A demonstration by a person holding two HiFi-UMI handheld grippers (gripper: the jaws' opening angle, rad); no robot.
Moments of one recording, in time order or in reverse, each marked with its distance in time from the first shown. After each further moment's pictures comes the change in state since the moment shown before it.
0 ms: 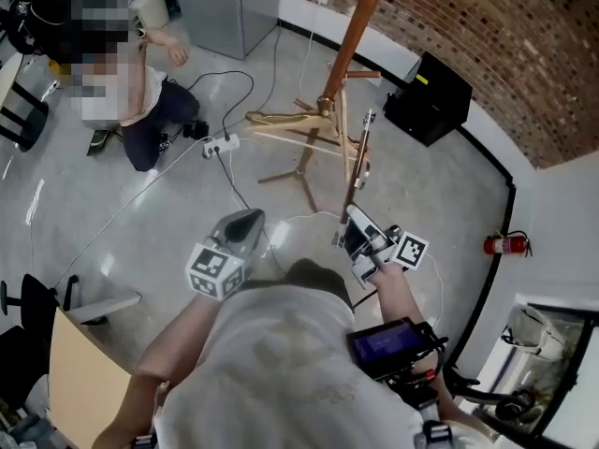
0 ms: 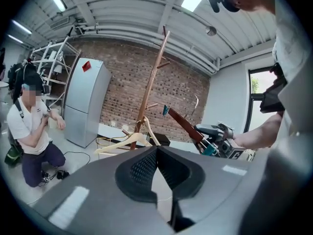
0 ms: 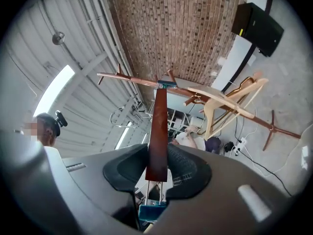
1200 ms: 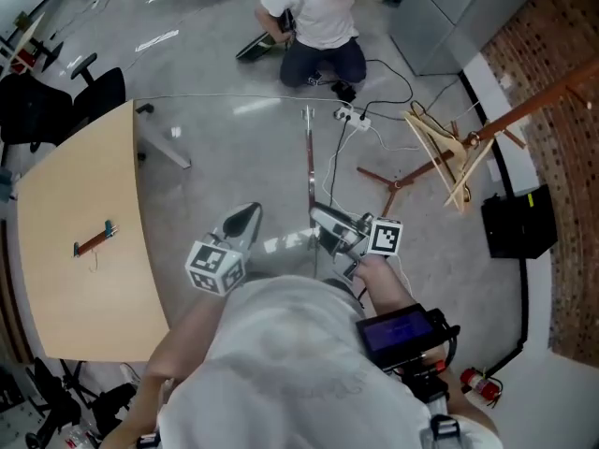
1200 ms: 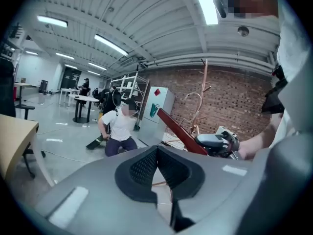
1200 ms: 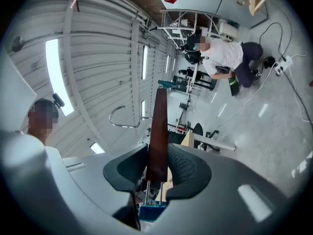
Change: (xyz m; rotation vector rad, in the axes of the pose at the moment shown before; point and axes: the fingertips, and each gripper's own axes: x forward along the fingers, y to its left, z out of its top) left arm -0.303 -0.076 -0.112 -0.224 -0.218 0.819; right arm 0.030 0.098 -0.326 0.141 0.977 0.396
